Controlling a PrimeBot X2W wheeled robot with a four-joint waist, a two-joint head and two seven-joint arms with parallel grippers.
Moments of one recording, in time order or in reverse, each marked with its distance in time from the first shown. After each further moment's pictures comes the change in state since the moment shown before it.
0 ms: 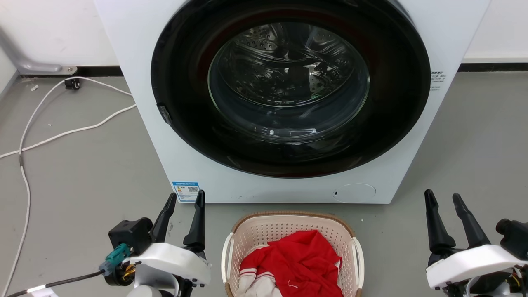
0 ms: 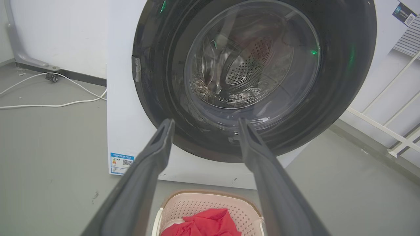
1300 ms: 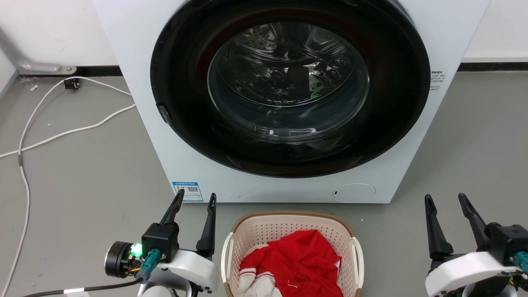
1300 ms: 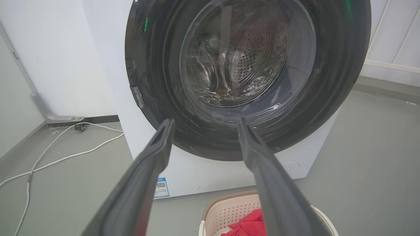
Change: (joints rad) left arm -0.017 0.016 -0.056 0.044 0.307 0.058 -0.086; right arm 0.037 0.000 -0.005 -0.062 -0.298 0.000 -0.015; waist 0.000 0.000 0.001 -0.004
